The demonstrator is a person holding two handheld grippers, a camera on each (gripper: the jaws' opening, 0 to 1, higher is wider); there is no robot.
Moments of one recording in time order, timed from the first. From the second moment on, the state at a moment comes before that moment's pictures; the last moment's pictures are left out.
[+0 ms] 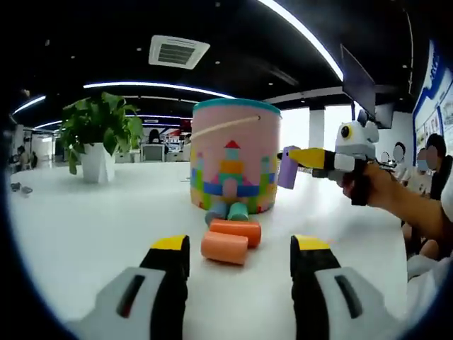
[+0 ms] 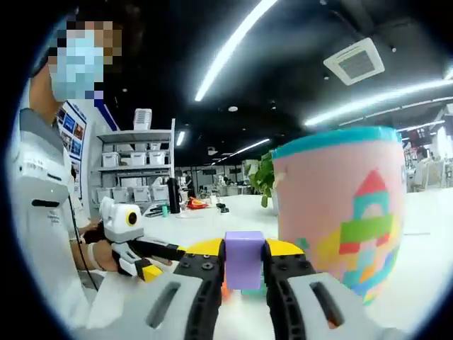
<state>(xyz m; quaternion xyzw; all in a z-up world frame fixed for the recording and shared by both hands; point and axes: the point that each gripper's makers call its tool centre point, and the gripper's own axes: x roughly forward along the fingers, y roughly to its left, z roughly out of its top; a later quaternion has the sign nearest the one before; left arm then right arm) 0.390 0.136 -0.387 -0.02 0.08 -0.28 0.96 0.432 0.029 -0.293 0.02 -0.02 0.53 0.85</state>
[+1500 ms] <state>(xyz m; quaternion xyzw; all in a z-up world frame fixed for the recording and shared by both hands) 0.390 0.135 -0.397 0.04 0.10 -0.27 0.96 0.612 -0.024 -0.185 -0.04 0.04 0.72 0.69</state>
